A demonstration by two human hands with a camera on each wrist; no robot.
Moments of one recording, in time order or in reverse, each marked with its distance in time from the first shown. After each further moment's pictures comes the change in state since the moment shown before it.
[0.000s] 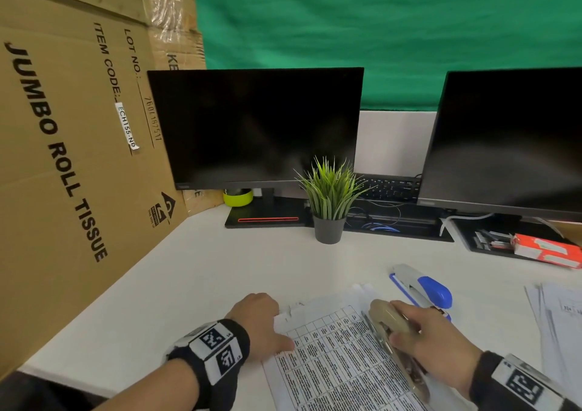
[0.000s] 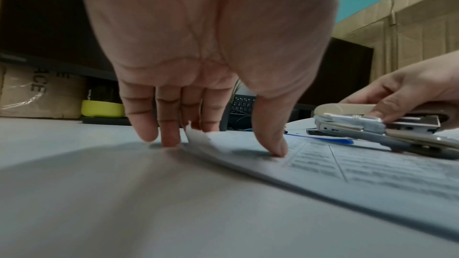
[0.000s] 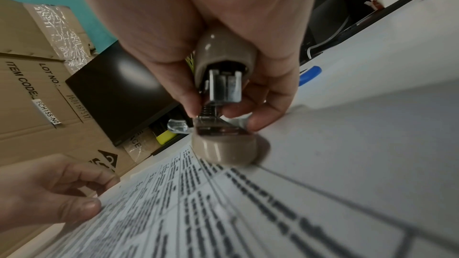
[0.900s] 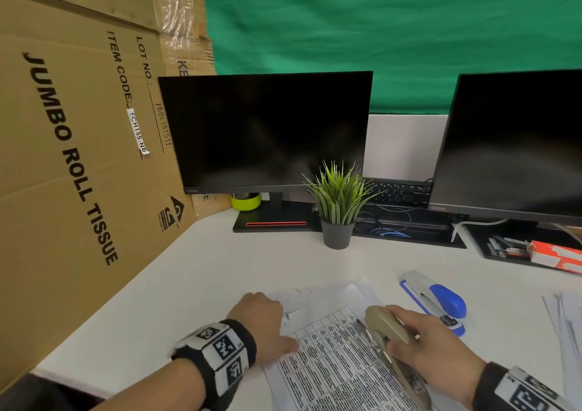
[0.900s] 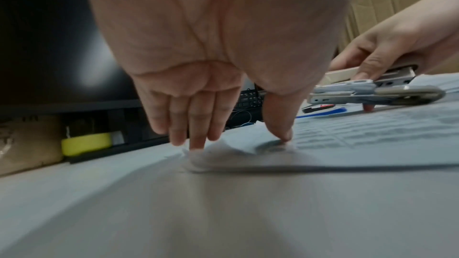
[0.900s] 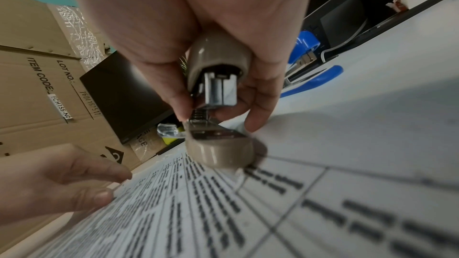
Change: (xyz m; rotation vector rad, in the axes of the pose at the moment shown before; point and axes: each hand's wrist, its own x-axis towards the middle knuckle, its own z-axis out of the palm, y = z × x) left_hand -0.002 -0.002 -0.009 0.219 -0.002 0.020; right_hand 0.011 0.000 0.010 -0.011 -0.034 -0.086
